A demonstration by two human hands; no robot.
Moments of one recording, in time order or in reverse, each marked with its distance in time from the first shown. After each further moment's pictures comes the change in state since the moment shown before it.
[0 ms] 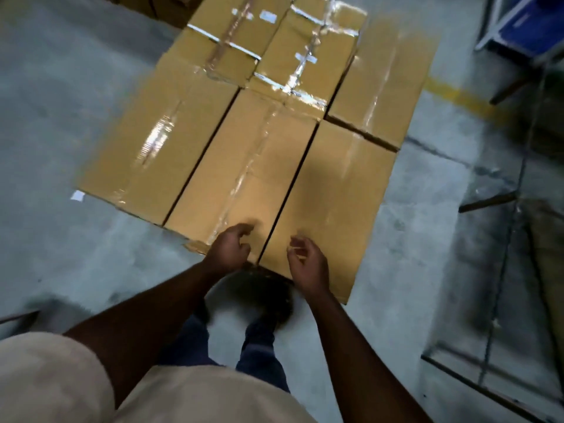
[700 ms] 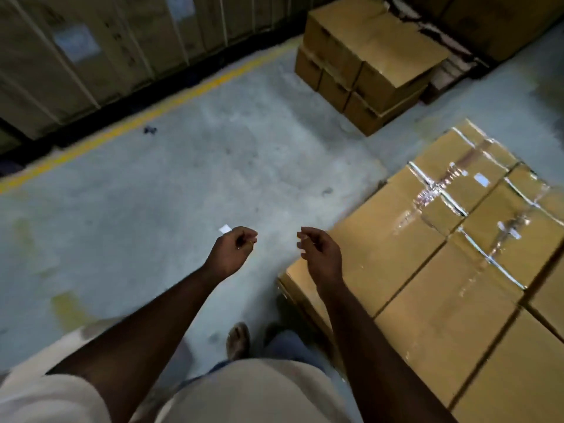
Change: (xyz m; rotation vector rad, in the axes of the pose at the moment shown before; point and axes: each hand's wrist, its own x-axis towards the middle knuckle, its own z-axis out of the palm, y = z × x) left_hand -0.031 -0.329 -0.517 -0.525 0.519 -0.131; right_hand 0.036 -0.452 0.464 0.270 -0.404 -0.160
